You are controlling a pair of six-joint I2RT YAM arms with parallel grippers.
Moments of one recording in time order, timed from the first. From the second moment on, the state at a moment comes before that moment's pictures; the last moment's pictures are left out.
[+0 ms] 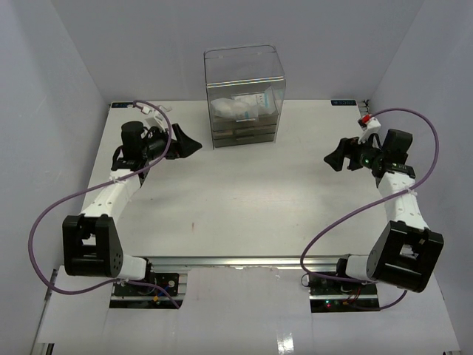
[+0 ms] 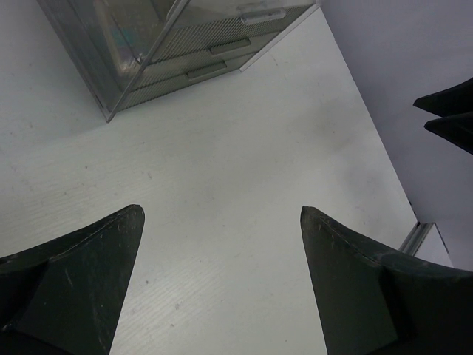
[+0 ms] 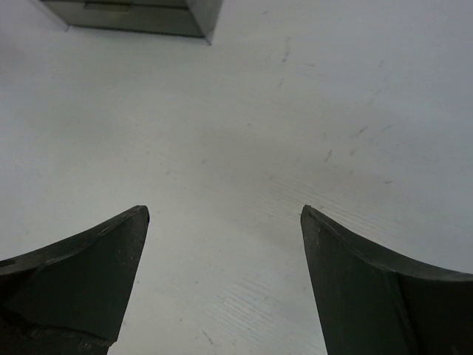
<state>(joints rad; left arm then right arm) -0.05 1.39 0.94 0.09 0.69 -0.39 -0.26 1.31 0.95 -0.28 -0.79 -0.21</state>
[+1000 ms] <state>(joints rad) -0.05 1.26 0.89 0.12 0.70 -0.36 -0.35 1.03 0.67 0.00 -0.49 -0.08</state>
